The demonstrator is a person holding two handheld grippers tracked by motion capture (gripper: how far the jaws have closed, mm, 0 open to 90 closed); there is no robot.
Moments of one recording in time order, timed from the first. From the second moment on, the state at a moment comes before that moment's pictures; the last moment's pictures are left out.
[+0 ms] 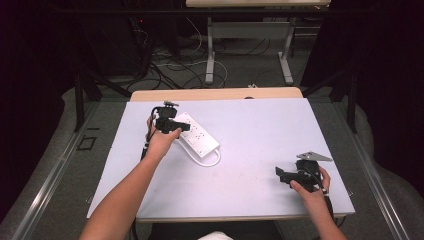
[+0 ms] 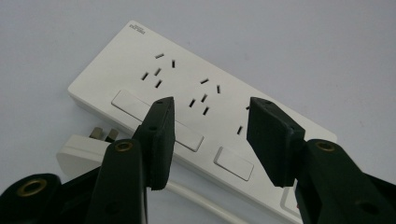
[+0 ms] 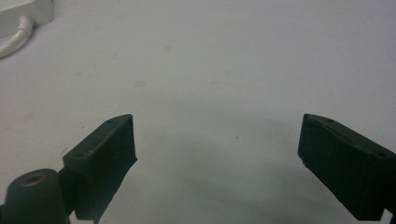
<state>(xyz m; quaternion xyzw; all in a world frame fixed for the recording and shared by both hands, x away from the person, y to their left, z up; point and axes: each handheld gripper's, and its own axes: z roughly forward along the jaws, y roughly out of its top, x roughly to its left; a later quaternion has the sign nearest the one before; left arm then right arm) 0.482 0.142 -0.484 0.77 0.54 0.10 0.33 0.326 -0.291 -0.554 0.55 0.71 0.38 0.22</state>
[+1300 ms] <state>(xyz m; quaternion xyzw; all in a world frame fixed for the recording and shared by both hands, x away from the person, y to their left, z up) 0.414 0.155 -0.464 0.78 0.48 0.13 0.38 0.324 -0.290 -0.552 0.55 0.71 0.38 0.22</state>
